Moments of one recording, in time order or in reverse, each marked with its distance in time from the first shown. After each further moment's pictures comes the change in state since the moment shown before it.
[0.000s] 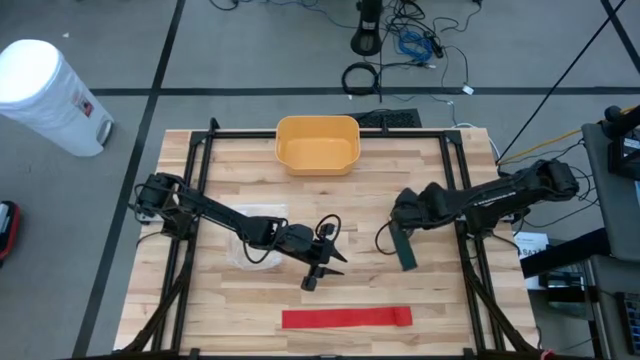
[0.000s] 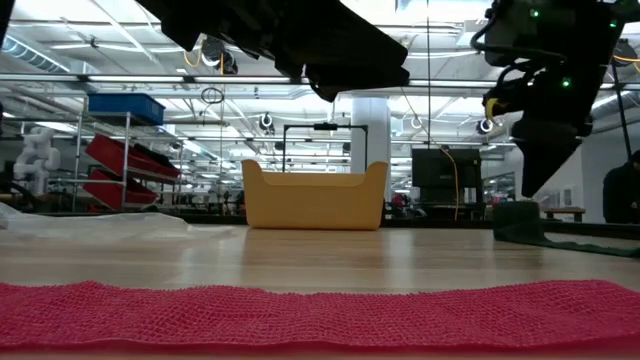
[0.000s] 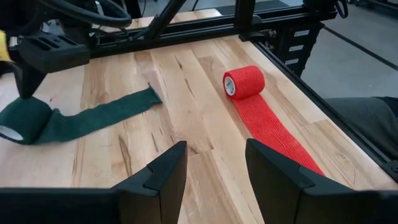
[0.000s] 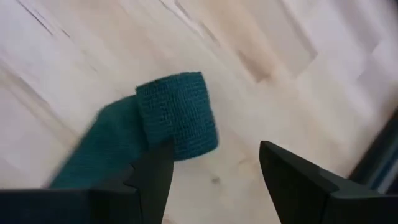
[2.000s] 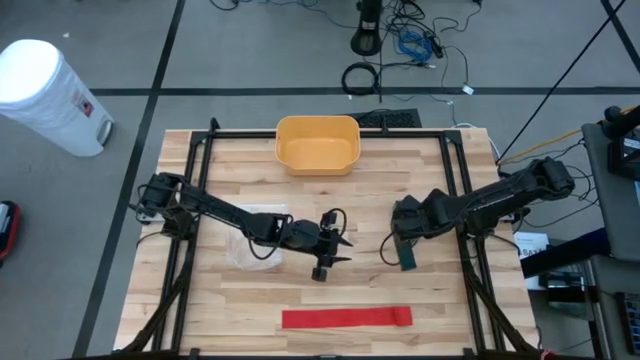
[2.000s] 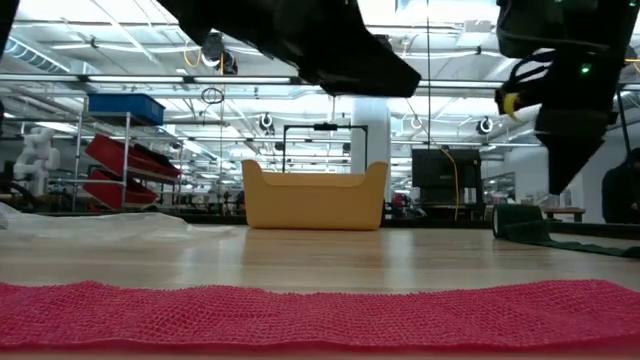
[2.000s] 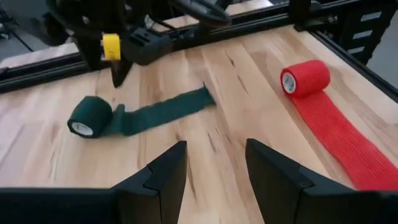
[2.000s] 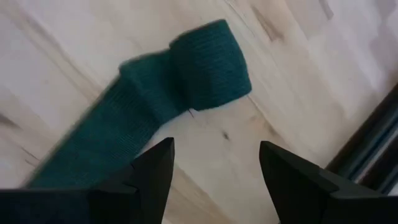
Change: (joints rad) left arm 0.035 0.028 0.064 -0.047 -0.158 0.083; right arm 0.101 0.046 0.061 -0.137 -0.098 0.115
